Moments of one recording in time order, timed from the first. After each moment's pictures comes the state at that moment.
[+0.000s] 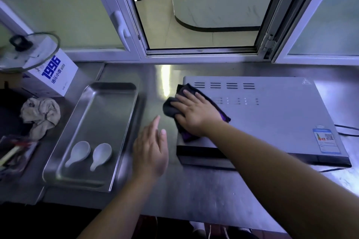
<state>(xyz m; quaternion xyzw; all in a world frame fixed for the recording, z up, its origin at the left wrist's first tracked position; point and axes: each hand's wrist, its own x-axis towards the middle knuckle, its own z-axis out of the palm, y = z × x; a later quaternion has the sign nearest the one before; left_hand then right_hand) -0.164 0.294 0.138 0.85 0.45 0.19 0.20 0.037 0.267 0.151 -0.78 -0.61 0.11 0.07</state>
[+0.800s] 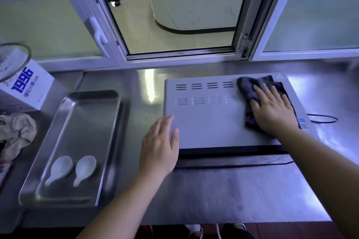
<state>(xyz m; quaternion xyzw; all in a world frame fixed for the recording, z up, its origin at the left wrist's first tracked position) -0.116 0.279 0.138 0.91 0.34 0.15 0.21 0.174 0.093 0.148 -0.96 -0.26 0.08 0.09</state>
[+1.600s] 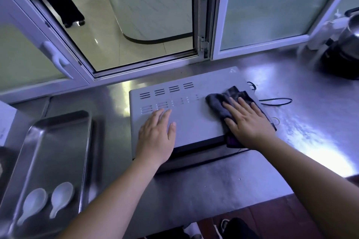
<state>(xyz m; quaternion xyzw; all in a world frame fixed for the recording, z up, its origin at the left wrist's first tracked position) -0.043 0.248 0.153 0.95 0.25 0.07 0.16 0.142 0.007 0.137 -0.94 -0.34 0.06 0.07</state>
